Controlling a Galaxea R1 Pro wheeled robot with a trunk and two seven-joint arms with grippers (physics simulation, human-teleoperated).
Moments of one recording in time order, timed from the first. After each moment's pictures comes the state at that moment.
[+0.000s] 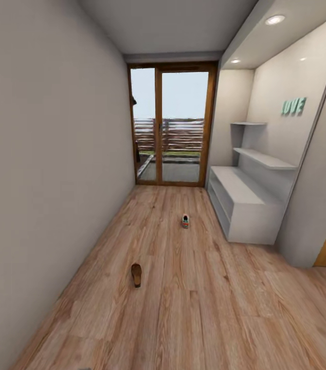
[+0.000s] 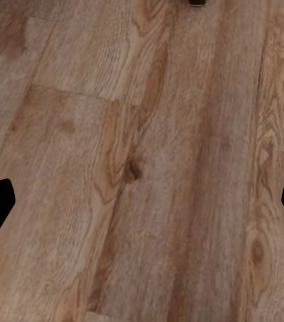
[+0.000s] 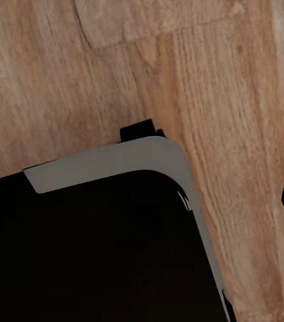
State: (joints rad) left arm -0.18 0.05 0.05 -0.41 0.09 -0.20 0.00; right arm 0.00 0.00 -0.33 -0.25 0.01 -0.01 0.01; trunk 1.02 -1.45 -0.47
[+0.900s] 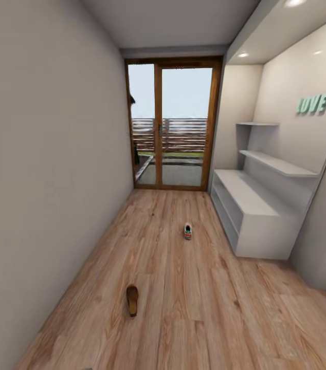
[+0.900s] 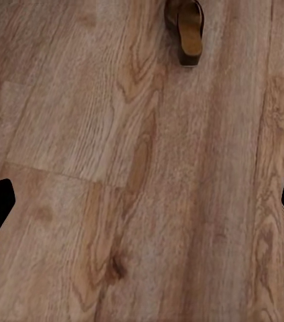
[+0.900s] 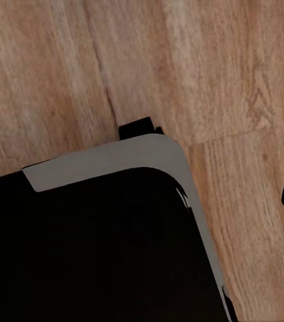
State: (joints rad) left arm -0.18 0.05 0.05 -0.41 0.08 -0.20 0.00; right arm 0.00 0.00 -0.33 -0.24 0.00 -0.01 0.01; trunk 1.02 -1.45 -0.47
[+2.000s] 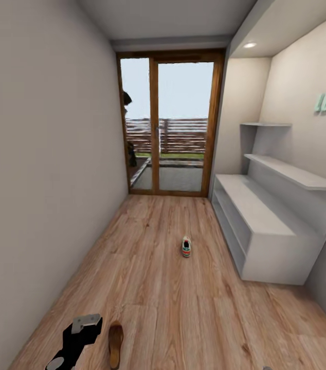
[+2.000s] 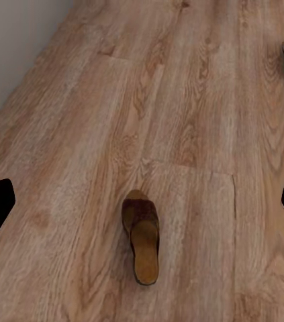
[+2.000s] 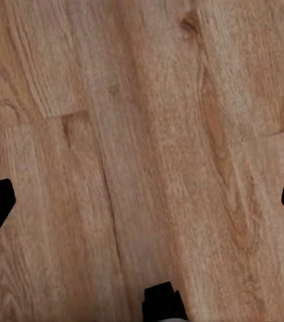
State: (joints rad) left arm -0.31 0.05 0.05 -0.54 0.08 -0.20 0.00; right arm -0.15 0.00 -0.32 -0.70 0.01 0.32 0.00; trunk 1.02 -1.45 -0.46
